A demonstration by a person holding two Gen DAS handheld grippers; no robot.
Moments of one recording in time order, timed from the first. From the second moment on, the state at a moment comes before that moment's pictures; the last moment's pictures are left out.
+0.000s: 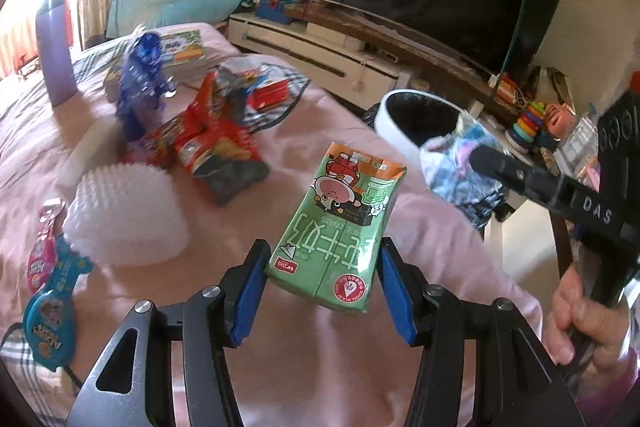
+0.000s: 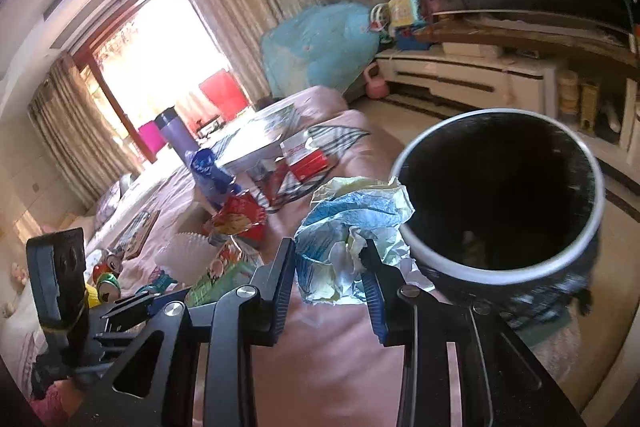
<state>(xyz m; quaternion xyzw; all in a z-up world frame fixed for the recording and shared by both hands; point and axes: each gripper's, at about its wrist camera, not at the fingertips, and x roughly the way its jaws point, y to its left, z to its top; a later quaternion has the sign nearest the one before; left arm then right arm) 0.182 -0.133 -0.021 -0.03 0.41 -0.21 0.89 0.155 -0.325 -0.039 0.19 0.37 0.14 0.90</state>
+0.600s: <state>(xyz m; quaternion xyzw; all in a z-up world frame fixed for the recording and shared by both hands) 0.205 -0.199 -0.006 0.00 0.39 -0.24 0.89 0.157 -0.400 -0.033 0.22 0.35 0.08 0.91</state>
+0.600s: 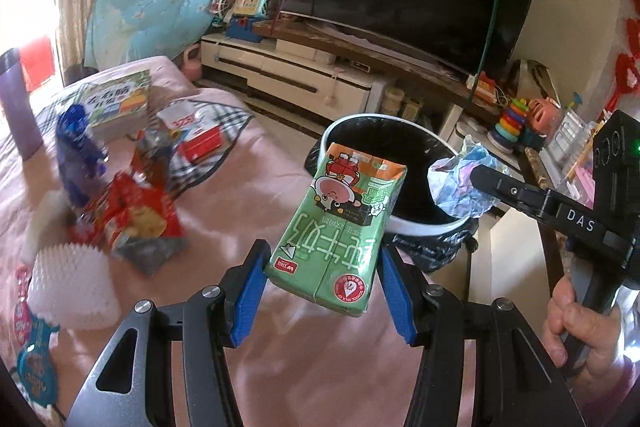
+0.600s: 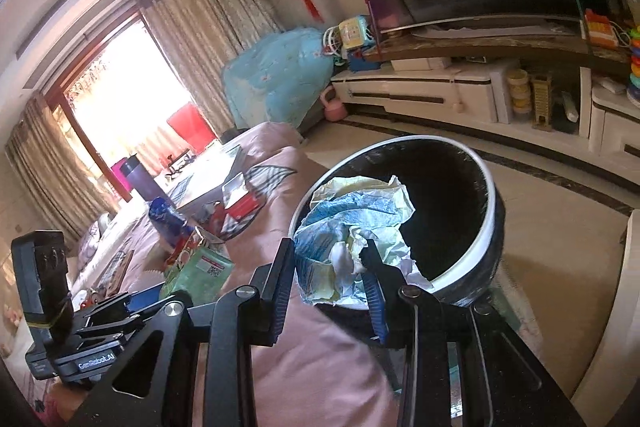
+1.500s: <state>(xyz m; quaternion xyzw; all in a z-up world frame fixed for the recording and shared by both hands) 0.292 -0.293 -0.023 0.03 0.41 -0.26 0.87 0.209 -0.439 -0.051 0.18 0.39 0.06 0.90</state>
